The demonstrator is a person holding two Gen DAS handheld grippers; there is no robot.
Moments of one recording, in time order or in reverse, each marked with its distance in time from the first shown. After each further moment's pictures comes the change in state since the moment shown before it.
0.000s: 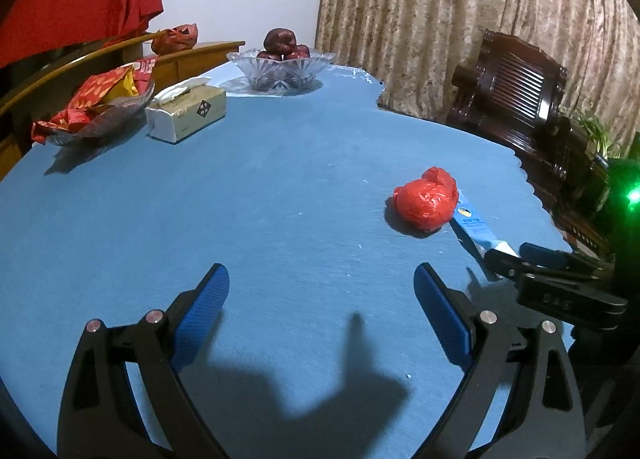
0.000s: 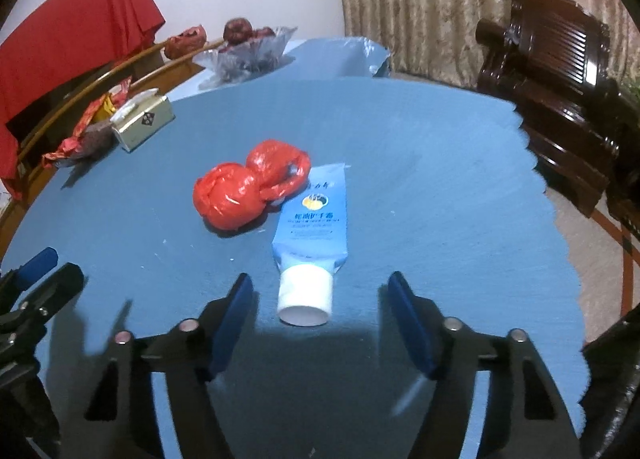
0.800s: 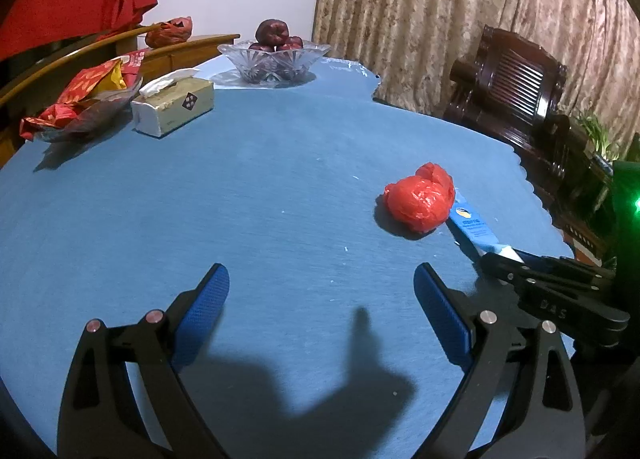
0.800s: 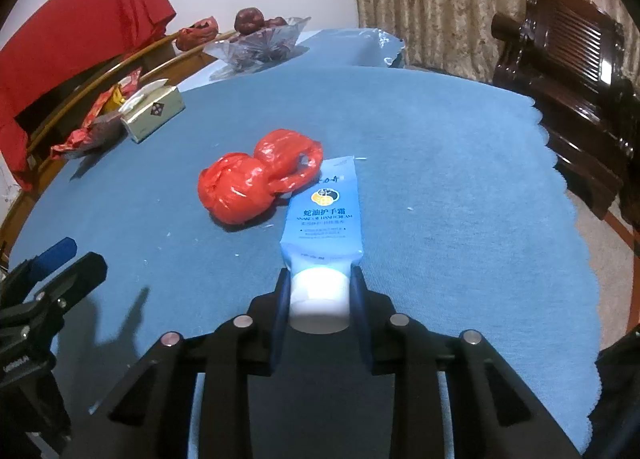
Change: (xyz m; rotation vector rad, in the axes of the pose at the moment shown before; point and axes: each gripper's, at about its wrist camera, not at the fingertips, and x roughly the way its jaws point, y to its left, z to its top) left arm 0.016 -0.013 0.004 -0.005 0.023 -0.015; right arm -0.001 -0.002 0.000 -0.018 0.001 0.025
